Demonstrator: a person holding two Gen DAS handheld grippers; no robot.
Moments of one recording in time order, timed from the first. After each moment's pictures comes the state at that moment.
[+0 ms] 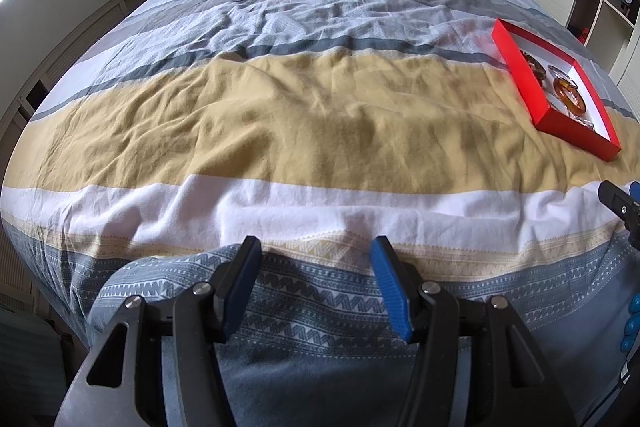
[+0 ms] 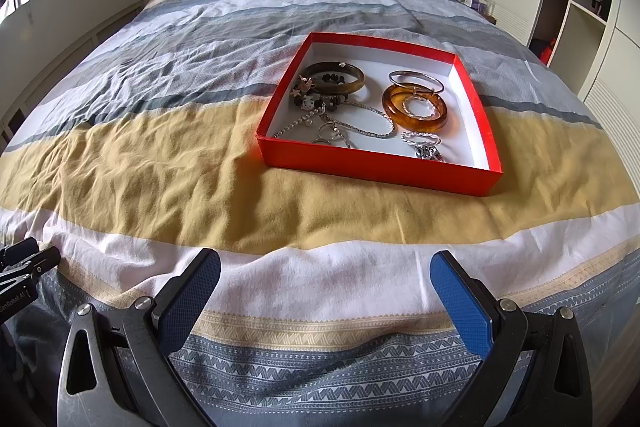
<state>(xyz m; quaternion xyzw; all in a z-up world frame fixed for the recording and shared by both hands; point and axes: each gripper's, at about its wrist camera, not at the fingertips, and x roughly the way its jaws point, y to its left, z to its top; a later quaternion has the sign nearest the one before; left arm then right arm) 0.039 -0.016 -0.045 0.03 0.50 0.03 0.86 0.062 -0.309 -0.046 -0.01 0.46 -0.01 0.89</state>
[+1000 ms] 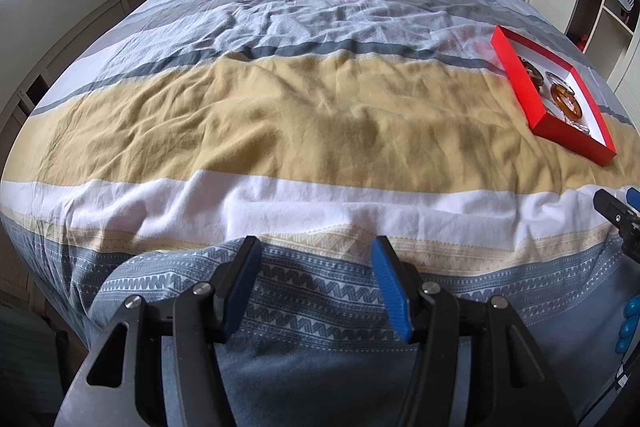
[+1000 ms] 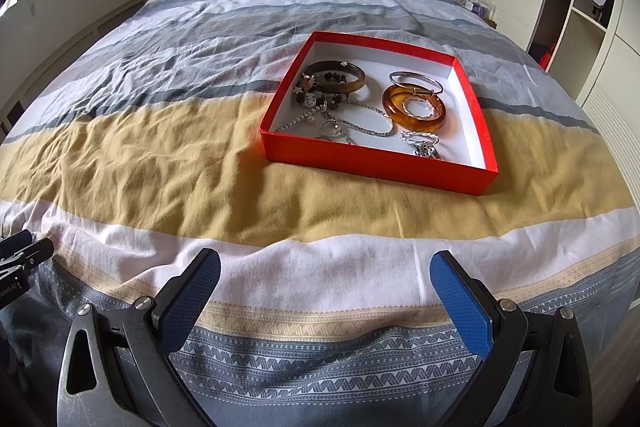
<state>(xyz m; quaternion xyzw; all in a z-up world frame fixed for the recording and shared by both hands) 0.031 -0.012 -0.039 0.02 0.50 0.03 0.87 0.053 -0.308 -0.043 -0.01 0.46 -0.01 0.89</state>
